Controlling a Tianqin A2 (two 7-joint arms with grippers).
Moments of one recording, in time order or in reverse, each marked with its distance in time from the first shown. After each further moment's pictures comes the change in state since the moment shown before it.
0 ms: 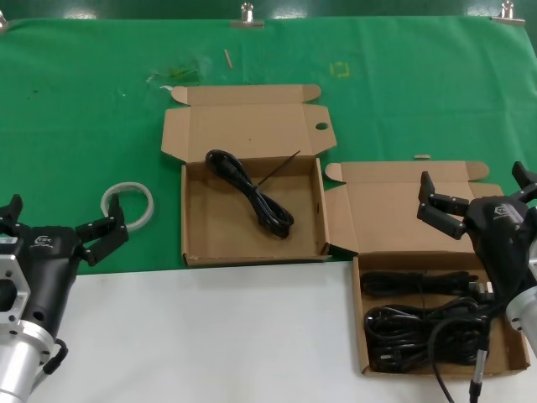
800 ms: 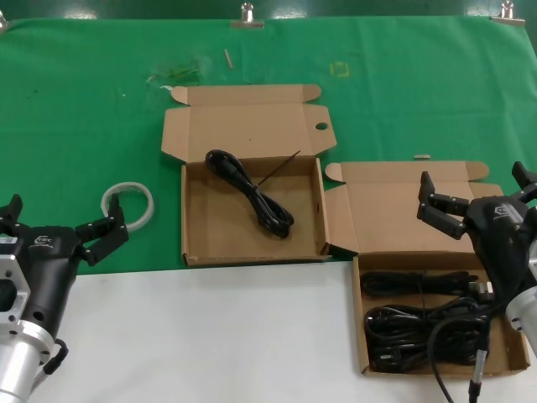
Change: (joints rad) left arm 0.000 0.000 0.000 0.000 0.000 0.000 0.000; right arm 0.000 0.000 0.000 0.000 0.000 0.000 0.000
